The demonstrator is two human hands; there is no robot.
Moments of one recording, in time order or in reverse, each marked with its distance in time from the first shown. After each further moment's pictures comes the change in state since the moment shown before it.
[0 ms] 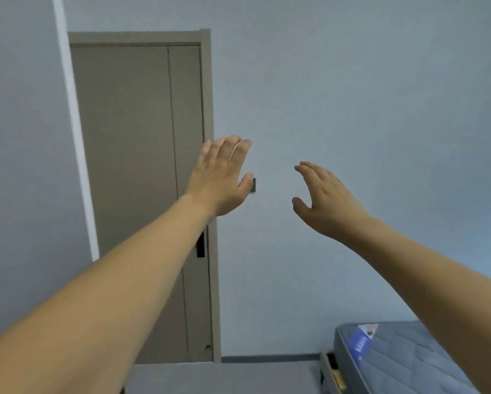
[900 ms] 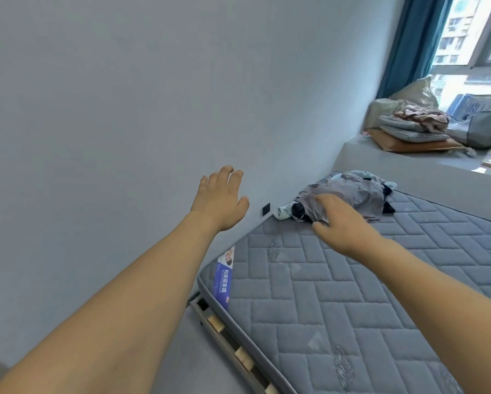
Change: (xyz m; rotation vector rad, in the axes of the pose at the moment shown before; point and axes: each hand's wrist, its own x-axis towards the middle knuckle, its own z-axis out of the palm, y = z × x) left_hand 0.174 0.390 0.547 -0.513 -0.608 0.418; right_hand -0.171 0.516 0.133 -0.151 -0.324 0.987
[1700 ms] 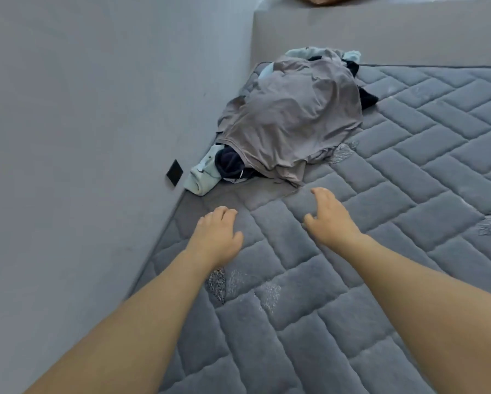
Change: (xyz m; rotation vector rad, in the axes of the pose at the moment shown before) left_hand 0.393 0.051 0.606 -0.123 -0.590 0.340; right_hand 0.337 0.442 0.403 0.151 -0.016 0.671
